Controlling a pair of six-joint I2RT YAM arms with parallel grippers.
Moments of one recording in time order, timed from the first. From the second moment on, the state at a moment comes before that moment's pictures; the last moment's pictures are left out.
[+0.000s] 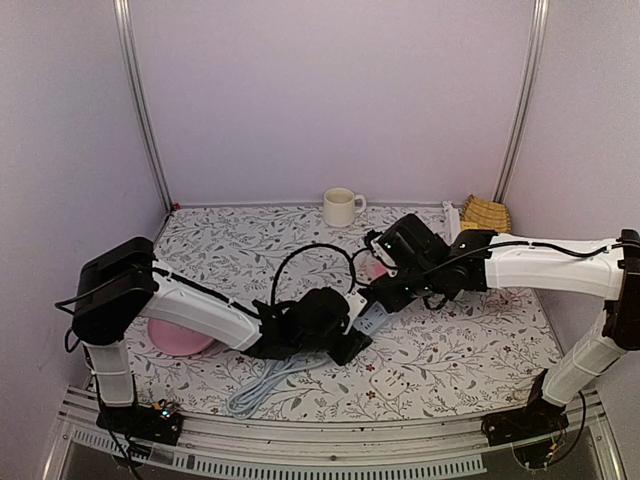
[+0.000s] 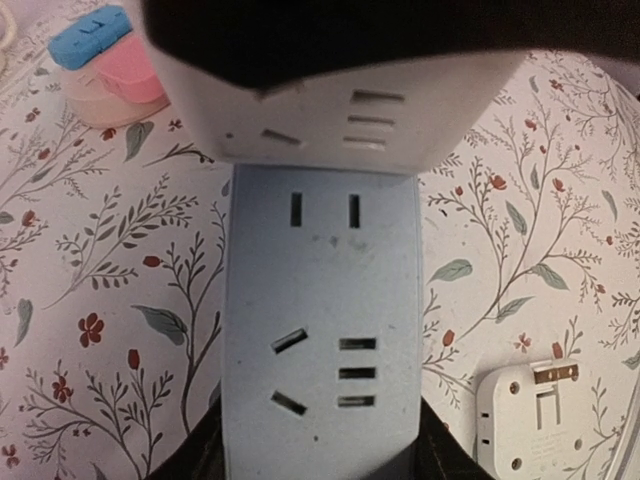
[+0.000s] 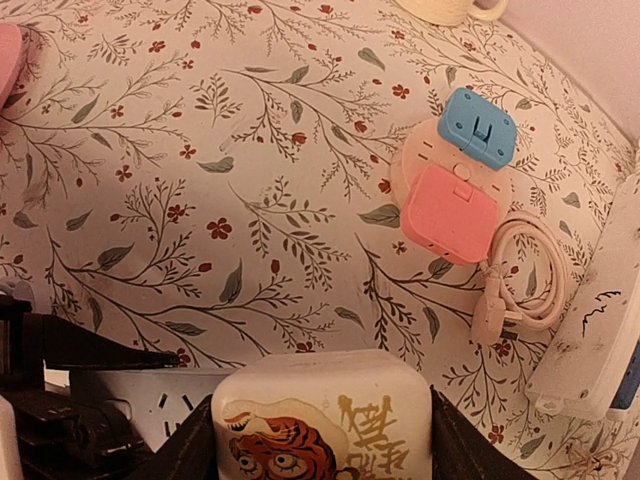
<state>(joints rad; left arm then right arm) -1.18 1.94 1.05 0.21 -0.19 -0.25 0.98 1.54 1.16 -0.56 0.34 0.22</state>
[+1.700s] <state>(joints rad) -1.18 1.80 0.88 0.30 -0.16 -0.23 1.03 1.54 1.17 -0.54 0.31 0.23</state>
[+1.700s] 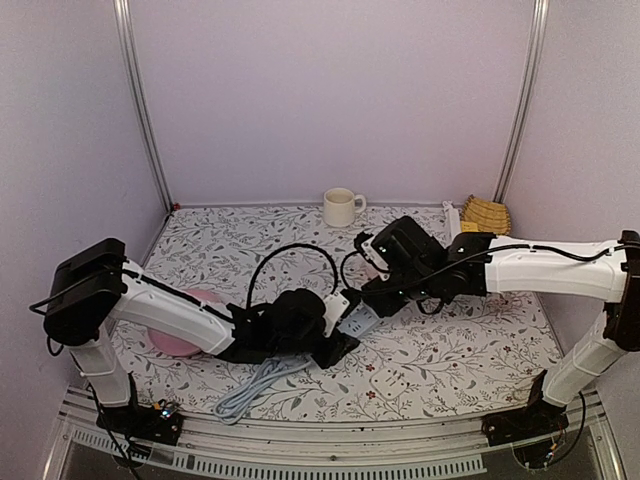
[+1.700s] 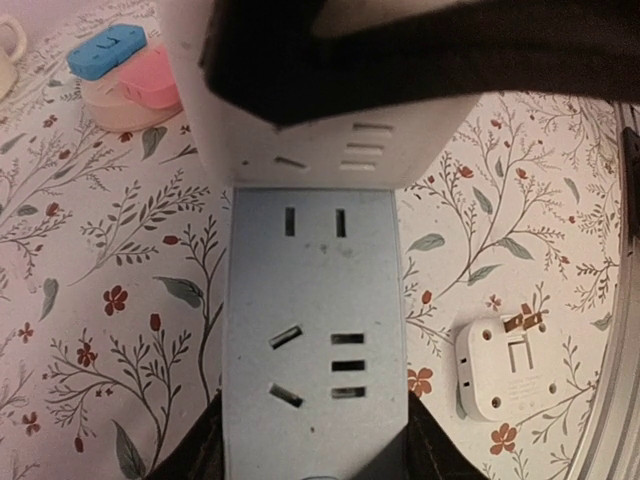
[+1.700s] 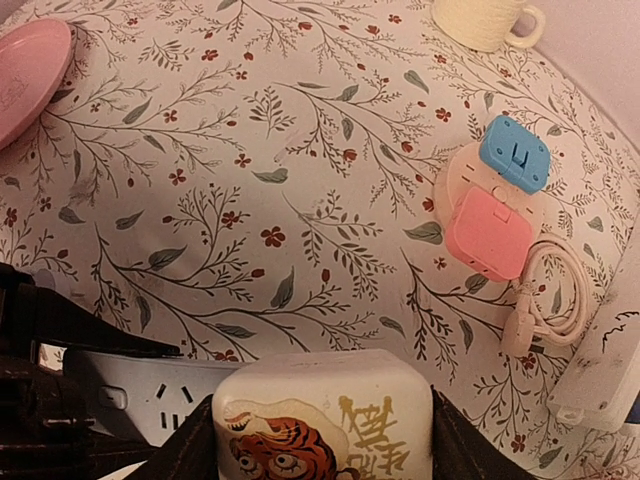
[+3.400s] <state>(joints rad) -1.19 1.84 0.95 0.30 -0.17 -0.24 1.01 1.55 1.31 -0.73 0.31 0.23</state>
